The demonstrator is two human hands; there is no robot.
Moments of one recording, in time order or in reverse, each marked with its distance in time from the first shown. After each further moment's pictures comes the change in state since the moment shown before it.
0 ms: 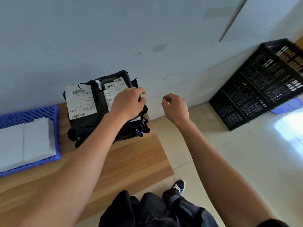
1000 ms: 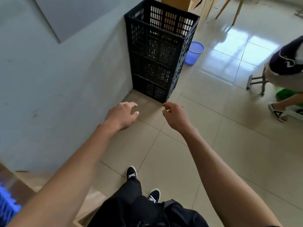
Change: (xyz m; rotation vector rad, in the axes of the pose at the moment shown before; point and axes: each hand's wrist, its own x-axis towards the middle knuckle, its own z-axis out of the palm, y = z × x) left_hand 0.166 0.423 0.316 0.138 -0.545 0.412; right_hand -0.010 0.438 -0.319 0.058 0.205 0.513
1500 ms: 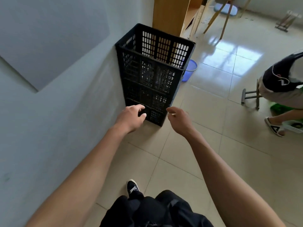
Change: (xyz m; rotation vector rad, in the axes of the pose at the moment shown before) left_hand 0.249 0.004 -0.053 -0.196 0.025 0.068; right_hand 0.222 -0.034 -0.045 0.052 0.086 0.085
